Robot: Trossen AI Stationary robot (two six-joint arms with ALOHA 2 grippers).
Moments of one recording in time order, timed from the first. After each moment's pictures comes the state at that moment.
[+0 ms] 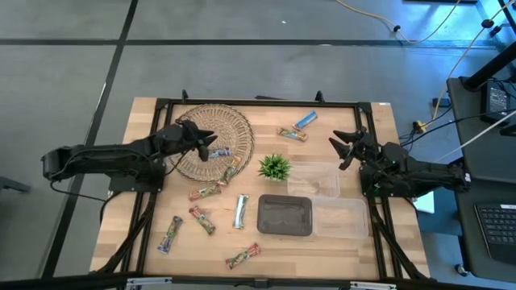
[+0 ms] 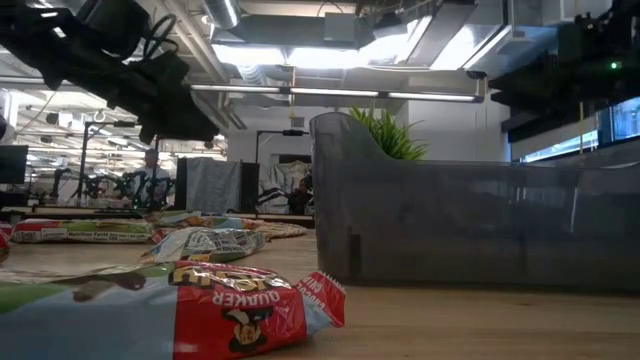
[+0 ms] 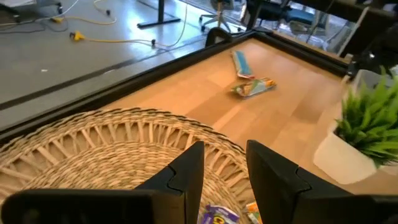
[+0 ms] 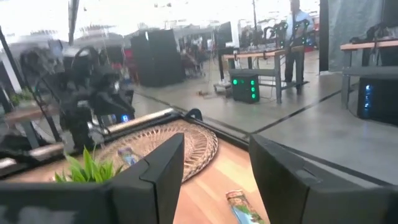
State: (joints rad) left arm 0.38 0.76 0.26 0.16 -0.19 -0.30; right arm -0.10 0.09 0.10 0.08 0.44 0.13
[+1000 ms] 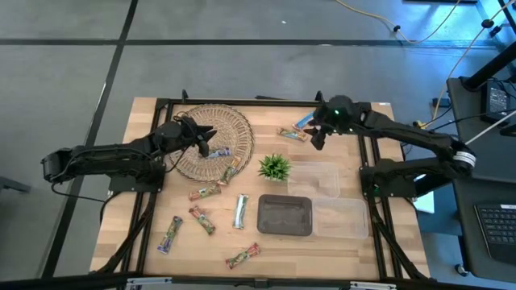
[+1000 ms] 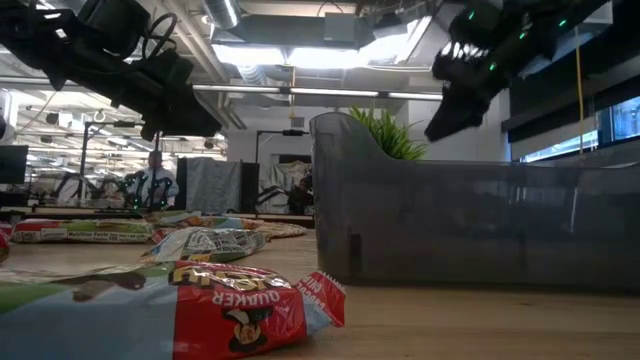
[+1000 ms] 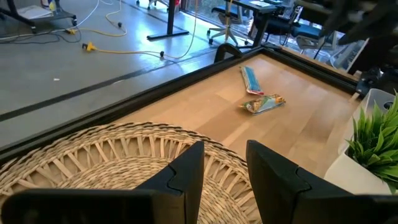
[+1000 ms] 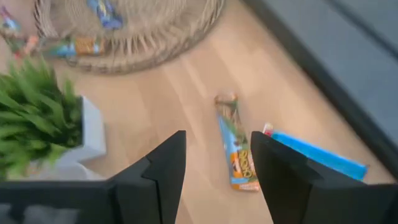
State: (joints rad) left arm 0.42 0.77 0.26 0.21 -0.19 -0.29; right arm -0.57 1.15 0.80 -0.40 -0.13 -0.05
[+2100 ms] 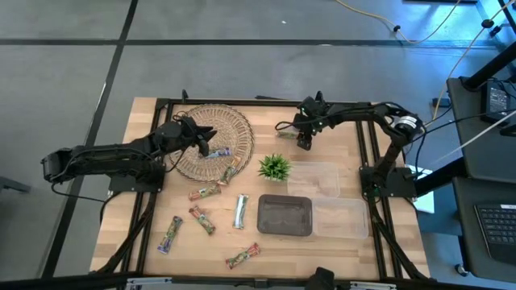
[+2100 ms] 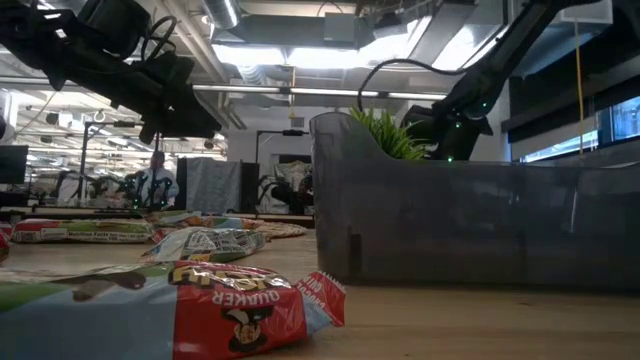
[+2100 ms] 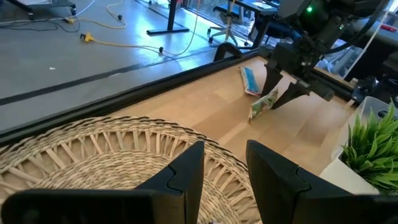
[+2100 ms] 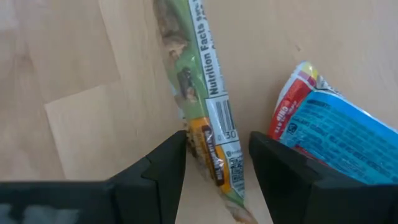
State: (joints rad) left arm 0.42 0.77 0.26 0.21 -0.19 -0.35; right arm -0.68 1.78 0.92 -0.33 -0.17 -0.34
